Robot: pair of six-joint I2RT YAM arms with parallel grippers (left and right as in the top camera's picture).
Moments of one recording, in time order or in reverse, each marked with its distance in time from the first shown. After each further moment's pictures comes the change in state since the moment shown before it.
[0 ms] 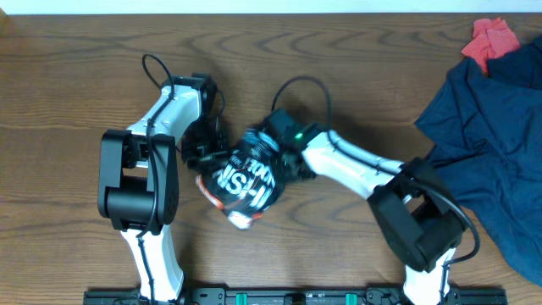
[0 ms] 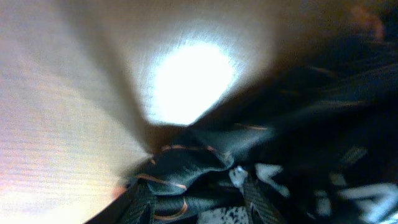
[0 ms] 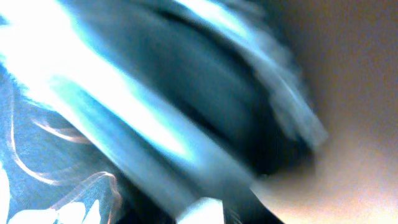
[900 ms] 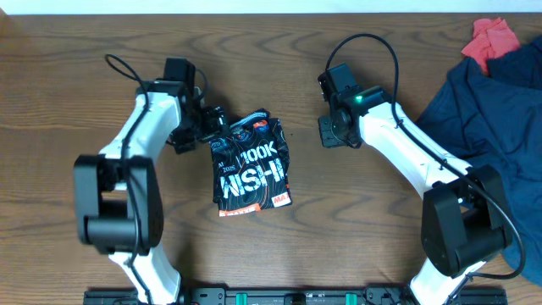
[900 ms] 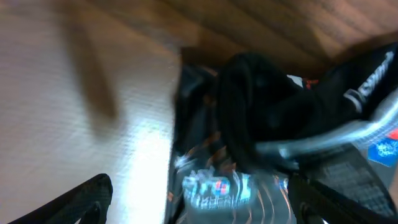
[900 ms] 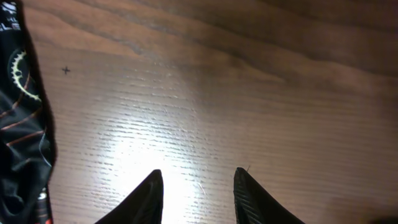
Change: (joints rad) left arm 0.074 -0.145 -0.070 0.377 0.082 -0.078; right arm -0.235 -0.135 0.068 -0.239 0.180 -0.170
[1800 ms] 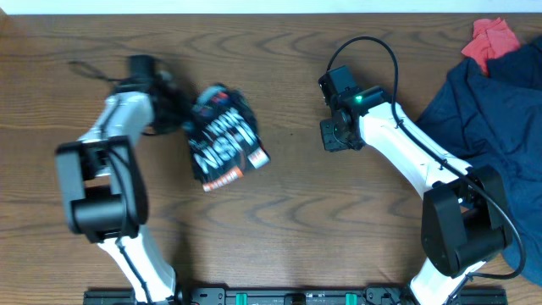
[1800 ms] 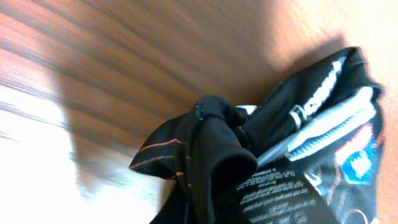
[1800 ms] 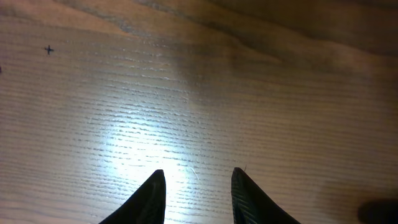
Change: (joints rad) left arm 0.239 0.091 0.017 0.326 0.047 -0.064; right arm 0.000 0.000 0.000 -0.048 0.008 0.000
